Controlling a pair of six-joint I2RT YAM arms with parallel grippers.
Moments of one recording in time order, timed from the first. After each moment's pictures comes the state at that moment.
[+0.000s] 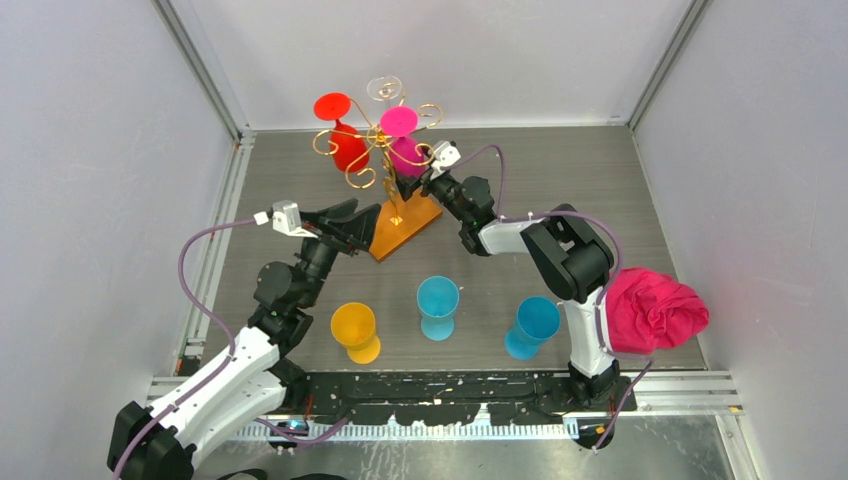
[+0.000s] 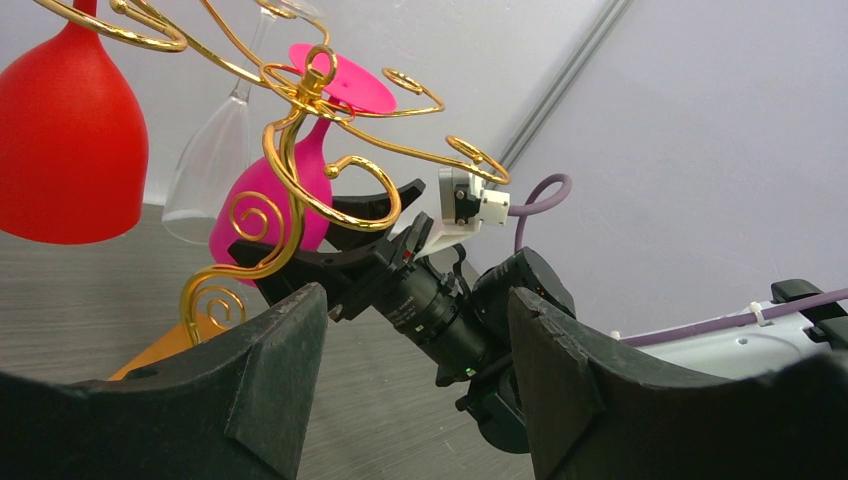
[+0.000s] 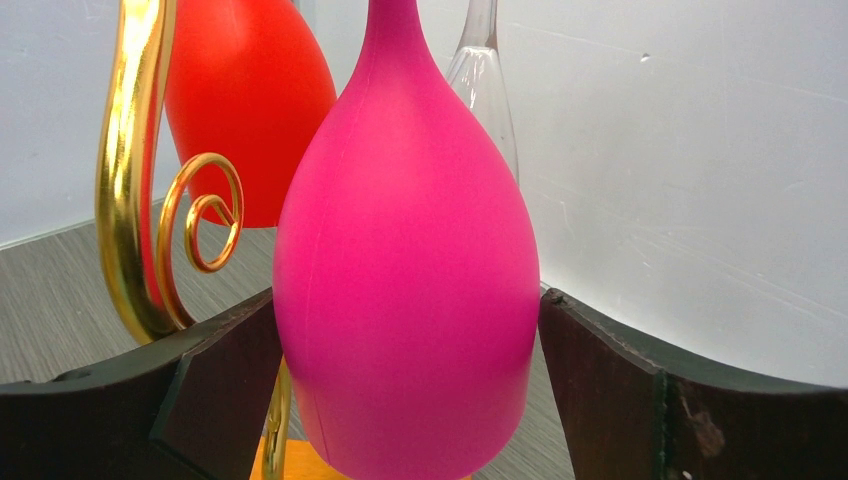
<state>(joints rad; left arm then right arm) -0.58 0.74 0.41 0.70 -0.13 -0.52 0.62 2.09 1.17 1.21 -0.16 -0.07</state>
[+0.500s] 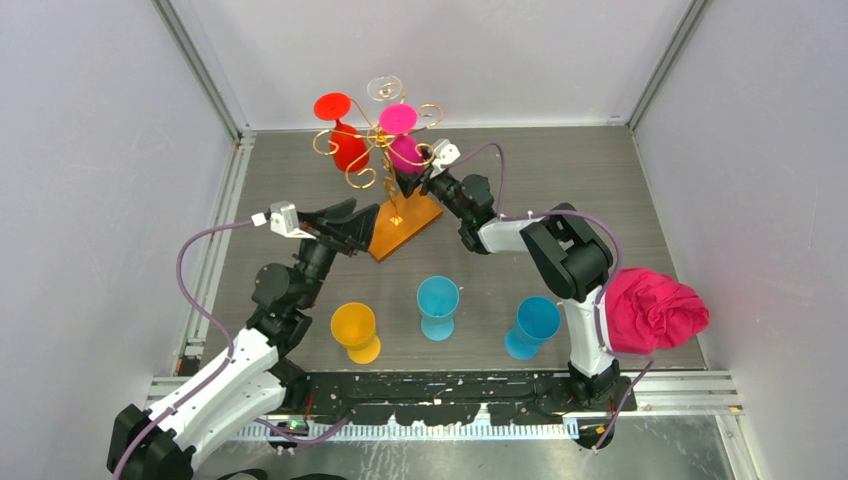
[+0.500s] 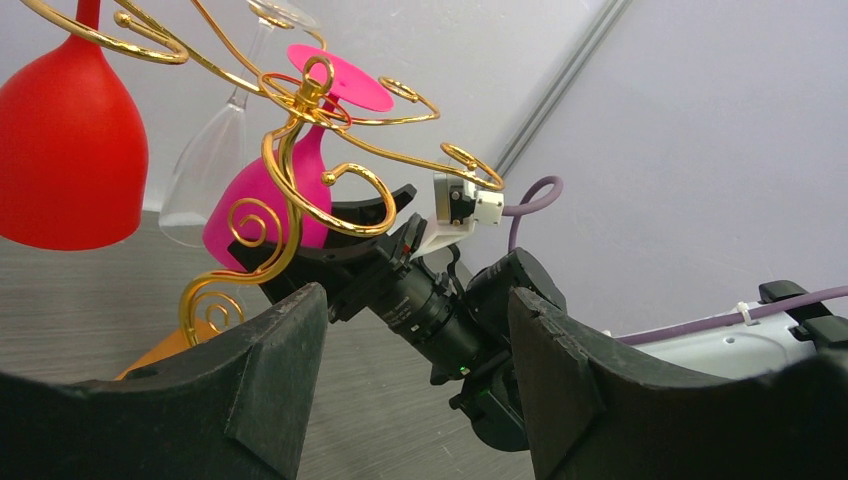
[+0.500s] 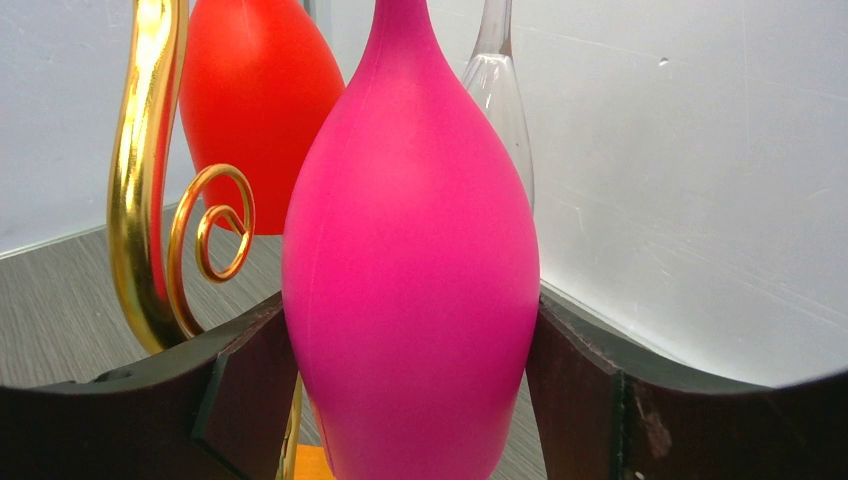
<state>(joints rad) -0.58 0.72 0.41 0.70 -0.13 -0.52 0.61 2.10 1.19 1.21 -0.19 -0.05</state>
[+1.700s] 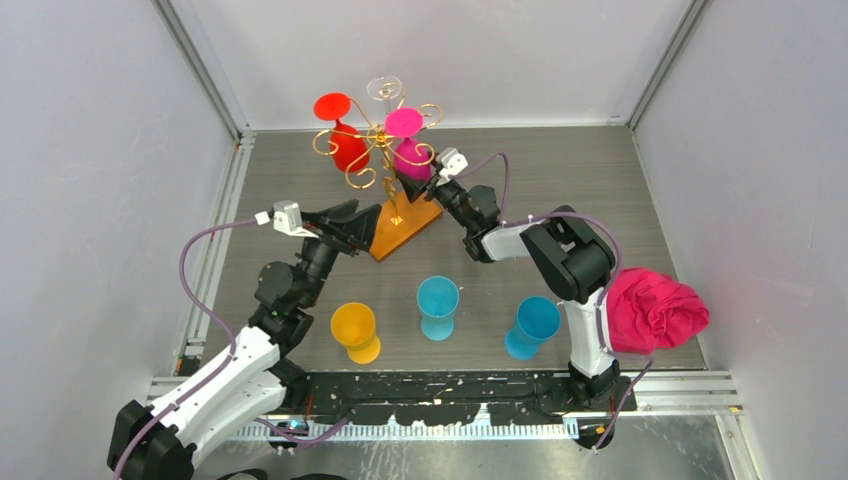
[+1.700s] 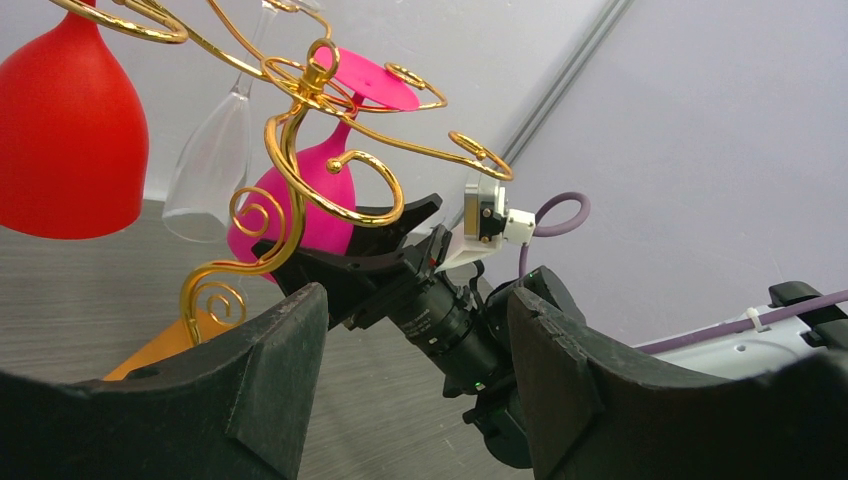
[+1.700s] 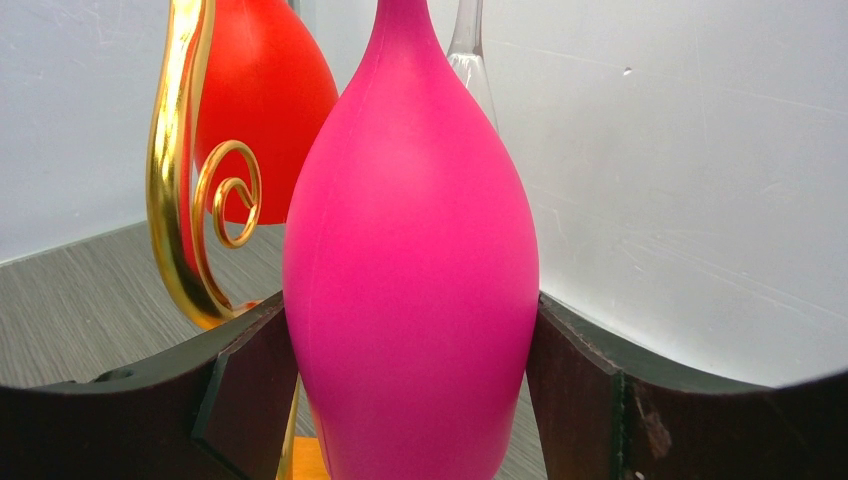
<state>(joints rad) -0.58 0.74 0.41 0.70 -0.13 -0.53 0.61 2.08 1.09 1.34 -0.15 -0.06</state>
